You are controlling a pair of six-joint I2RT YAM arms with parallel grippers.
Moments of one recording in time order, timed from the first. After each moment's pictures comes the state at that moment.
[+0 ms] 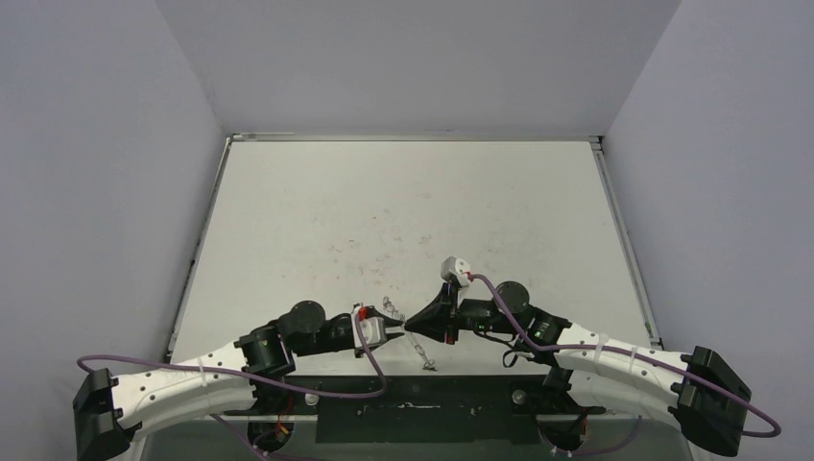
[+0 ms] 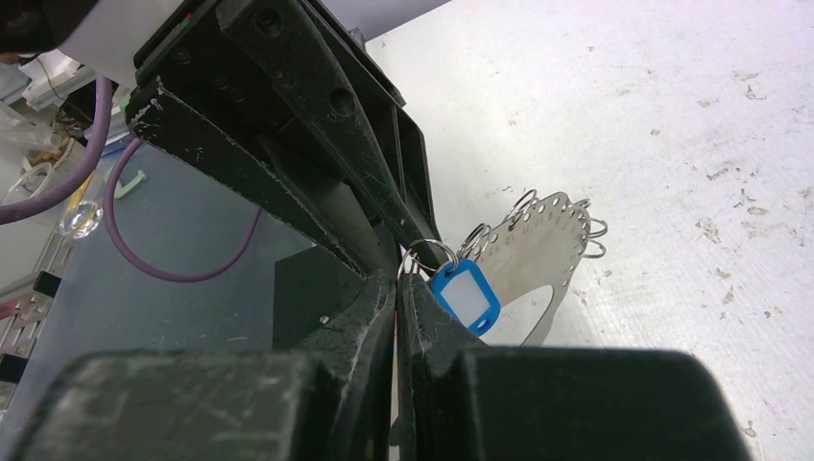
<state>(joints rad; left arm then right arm) -1.14 0.64 0.32 0.13 0.22 0.22 0.98 0.91 0.35 0.48 -0.48 0.36</state>
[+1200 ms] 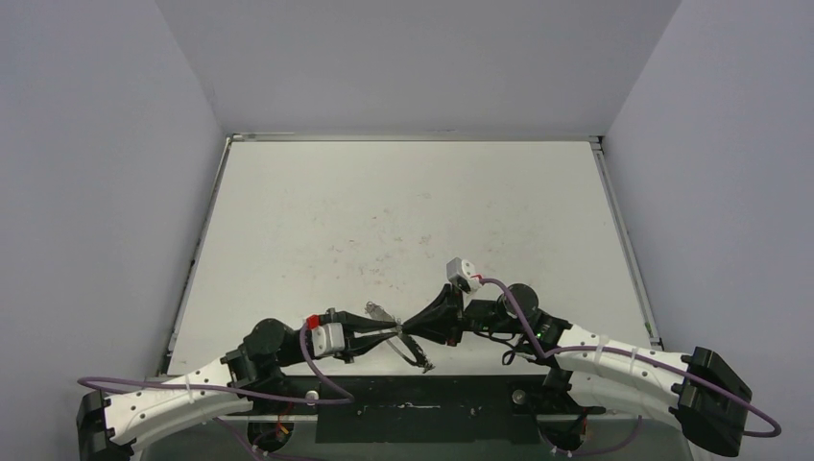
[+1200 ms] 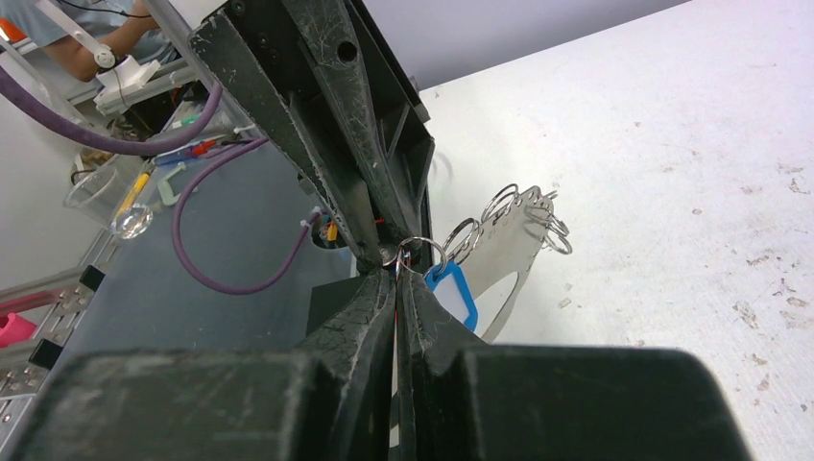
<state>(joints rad) -1.14 0.39 0.17 0.38 0.26 0.09 0.98 0.91 0.33 0.64 -0.55 0.38</state>
